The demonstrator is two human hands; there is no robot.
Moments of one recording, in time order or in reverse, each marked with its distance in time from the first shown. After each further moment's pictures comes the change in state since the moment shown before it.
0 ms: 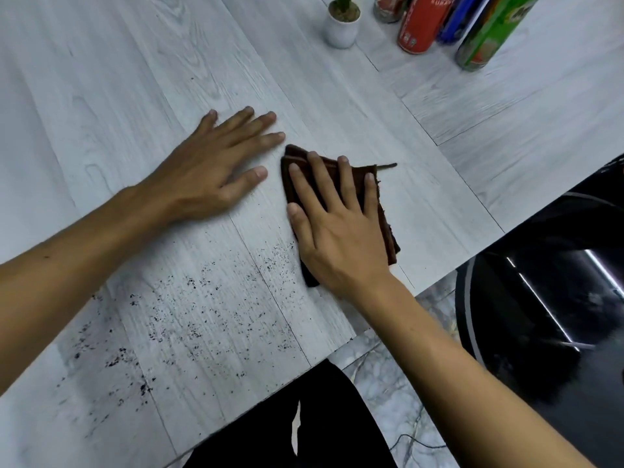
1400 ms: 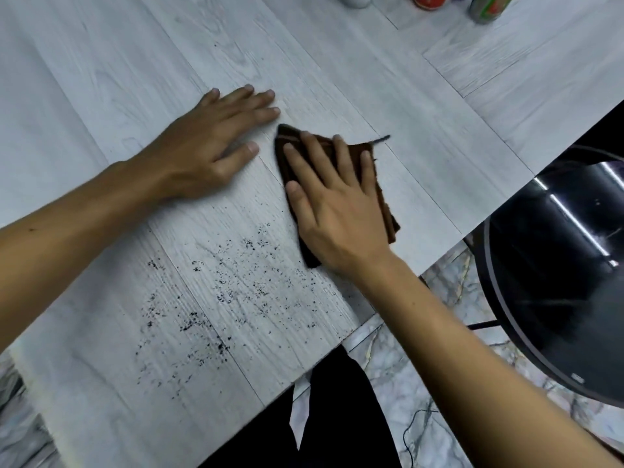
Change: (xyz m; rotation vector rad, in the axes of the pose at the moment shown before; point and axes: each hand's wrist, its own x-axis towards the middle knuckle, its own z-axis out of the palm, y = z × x) left_hand -0.048 -0.034 -0.018 -0.106 -0.036 0.094; right_hand -0.017 -0.076 0.012 0.029 -0.009 0.084
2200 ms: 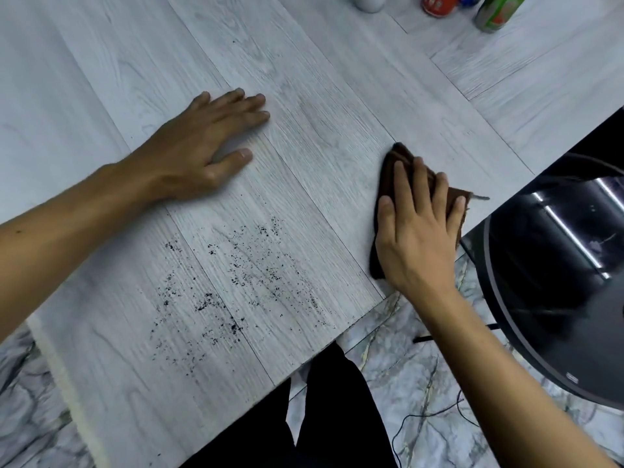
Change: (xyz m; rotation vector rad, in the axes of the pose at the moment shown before) left_hand -0.036 -0.011 -0.003 0.014 0.028 -0.018; right_hand -0.056 0.046 -0.006 0.034 0.085 0.387
